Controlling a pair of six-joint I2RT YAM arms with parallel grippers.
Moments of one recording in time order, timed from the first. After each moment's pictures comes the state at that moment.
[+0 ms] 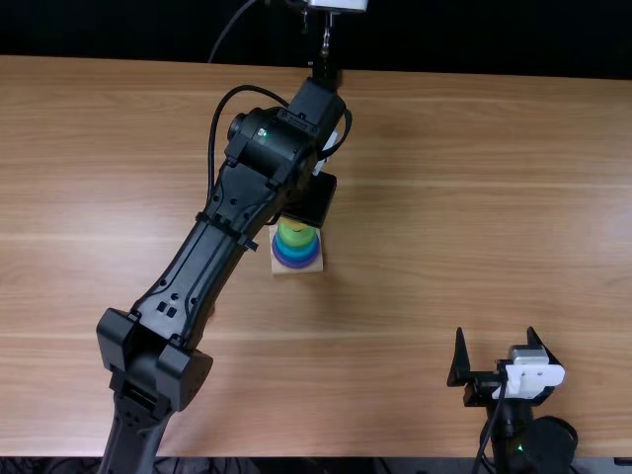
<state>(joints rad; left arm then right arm) -0.52 2.25 2.43 -1.47 0.02 -0.21 -0.02 0.01 0.07 -0.23 -0.01 -0.12</state>
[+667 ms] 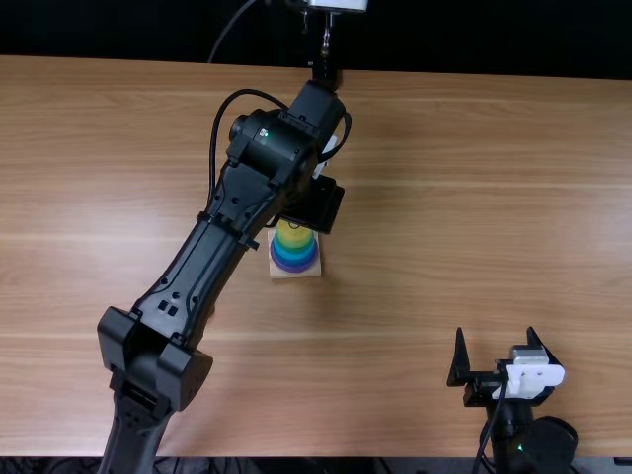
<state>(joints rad) -0.52 2.25 2.42 -1.48 0.03 -0.20 -0.02 0.01 0.07 -0.23 -0.02 -0.12</state>
